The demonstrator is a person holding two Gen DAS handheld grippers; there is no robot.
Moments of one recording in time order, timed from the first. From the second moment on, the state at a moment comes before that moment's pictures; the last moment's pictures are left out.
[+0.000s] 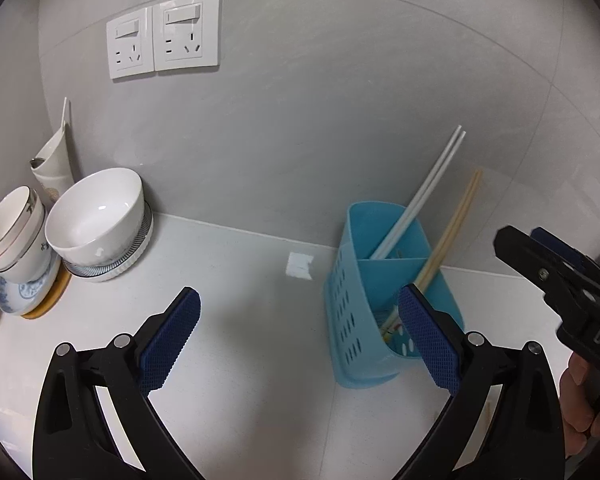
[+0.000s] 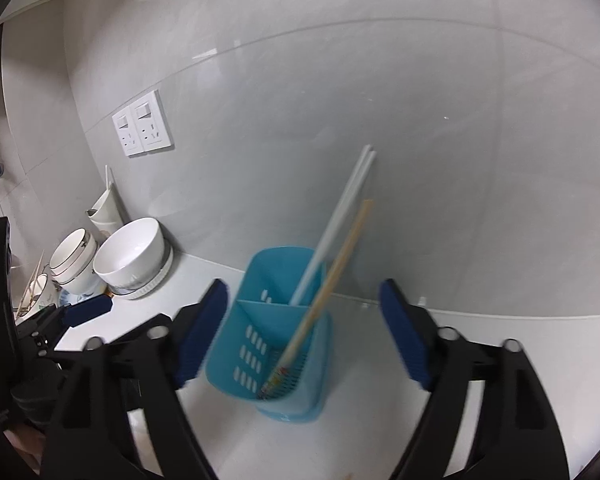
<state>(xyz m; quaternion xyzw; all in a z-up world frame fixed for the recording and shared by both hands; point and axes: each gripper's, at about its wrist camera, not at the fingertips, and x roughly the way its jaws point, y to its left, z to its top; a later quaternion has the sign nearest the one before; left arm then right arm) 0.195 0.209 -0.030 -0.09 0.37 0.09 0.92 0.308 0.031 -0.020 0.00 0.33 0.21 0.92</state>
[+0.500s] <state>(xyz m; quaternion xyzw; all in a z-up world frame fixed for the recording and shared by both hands) 0.151 0.143 -0.046 -0.06 0.42 0.03 0.90 0.242 -0.074 -0.050 -0.02 0.42 0.08 0.91</state>
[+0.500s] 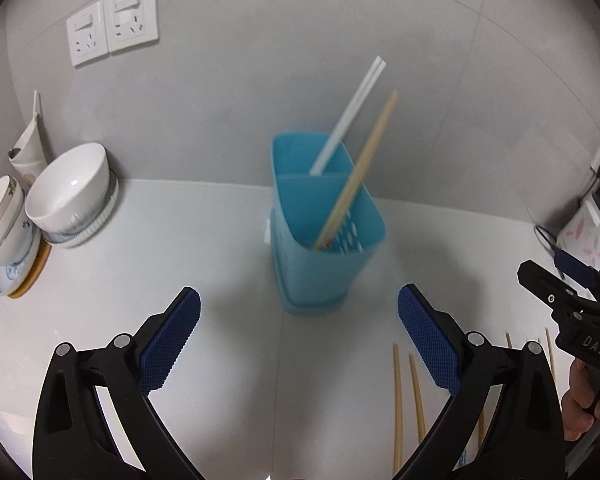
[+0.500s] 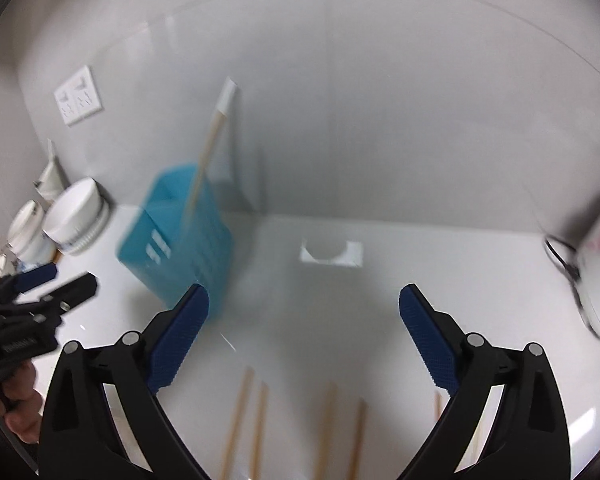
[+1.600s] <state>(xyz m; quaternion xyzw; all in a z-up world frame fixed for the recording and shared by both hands) 0.085 0.052 -0.193 -0.01 0.64 -0.03 0.77 0.134 -0.127 -0.180 -0.06 0.64 0.01 0.77</state>
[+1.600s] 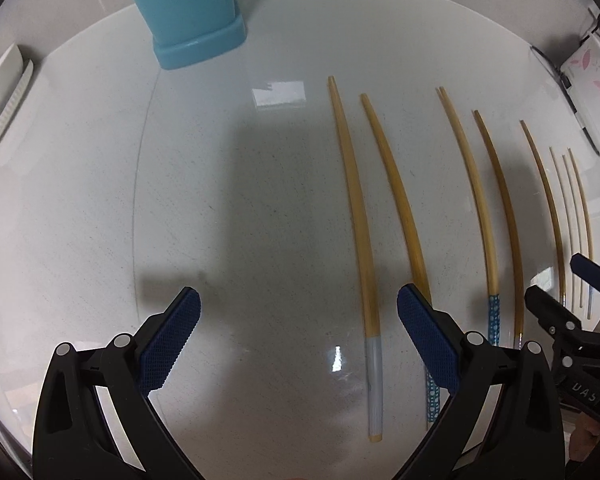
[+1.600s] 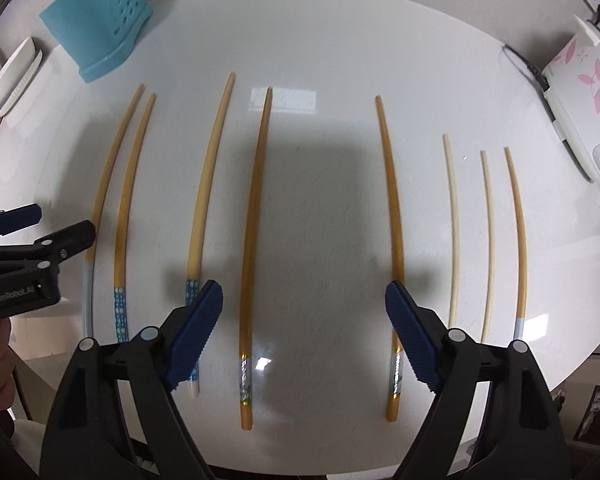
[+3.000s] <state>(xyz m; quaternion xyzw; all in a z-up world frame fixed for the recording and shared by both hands) 0.106 0.045 -0.193 0.02 0.69 -0.02 0.72 0.173 -0.068 -0.198 -0.01 0.71 0.03 0.70</state>
